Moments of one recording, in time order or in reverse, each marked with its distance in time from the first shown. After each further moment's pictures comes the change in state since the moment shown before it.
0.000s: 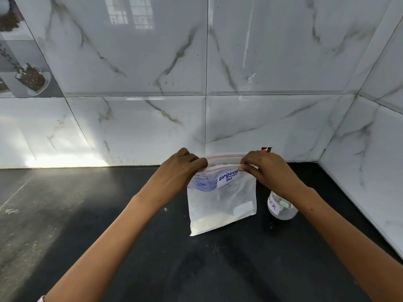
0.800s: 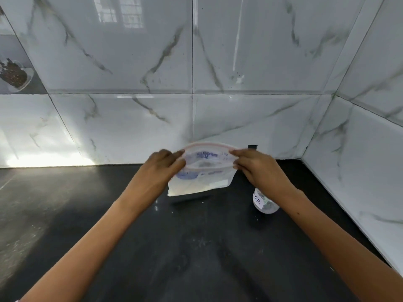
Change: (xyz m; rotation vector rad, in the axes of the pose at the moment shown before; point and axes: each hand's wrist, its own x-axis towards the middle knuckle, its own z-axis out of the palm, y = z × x) left_hand -0.021 0.006 0.000 0.203 0.122 0.075; right_hand -0.028 -0.003 -0.008 -0.058 0.094 -0.038
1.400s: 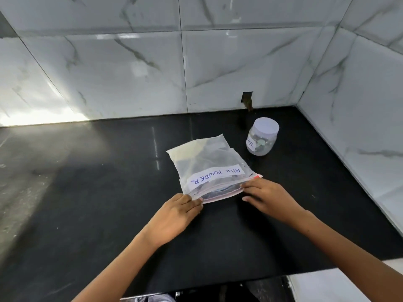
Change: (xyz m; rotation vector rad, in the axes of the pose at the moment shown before) left_hand -0.146 0.123 0.064 -0.264 -0.185 0.230; right_hand -0.188 -0.016 0.063 0.095 -0.212 -0.012
